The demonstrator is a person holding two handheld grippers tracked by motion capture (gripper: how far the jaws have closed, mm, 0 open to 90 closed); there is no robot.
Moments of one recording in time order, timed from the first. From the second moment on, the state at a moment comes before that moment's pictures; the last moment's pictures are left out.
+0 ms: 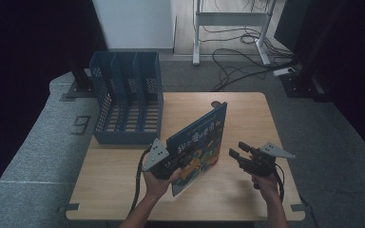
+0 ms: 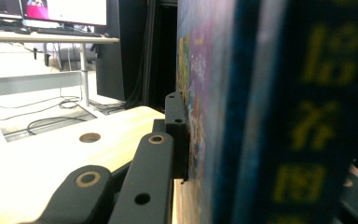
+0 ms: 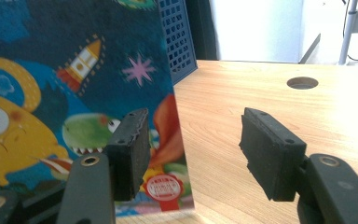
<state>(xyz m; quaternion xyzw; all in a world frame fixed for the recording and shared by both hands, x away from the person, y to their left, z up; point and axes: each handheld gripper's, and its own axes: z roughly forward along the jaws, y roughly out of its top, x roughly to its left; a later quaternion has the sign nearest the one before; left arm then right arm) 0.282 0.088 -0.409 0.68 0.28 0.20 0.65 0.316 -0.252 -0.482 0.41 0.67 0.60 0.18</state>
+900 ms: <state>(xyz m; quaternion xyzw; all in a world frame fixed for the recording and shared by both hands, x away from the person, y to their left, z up) 0.281 0.135 -0.370 0.66 0.30 0.22 0.65 0.337 -0.233 -0.529 0.46 0.71 0.51 0.17</state>
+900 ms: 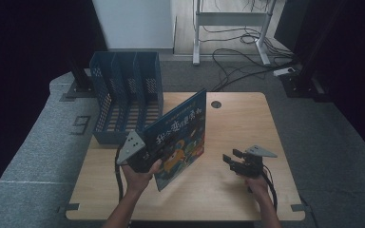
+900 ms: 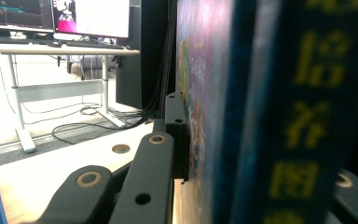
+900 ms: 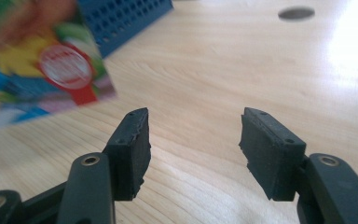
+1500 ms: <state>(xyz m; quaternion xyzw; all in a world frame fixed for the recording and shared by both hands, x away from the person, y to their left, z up) 0.286 0.146 -0.352 0.65 0.31 0.23 0.66 0.348 -0.217 -0.553 0.47 0.76 0.40 0.19</state>
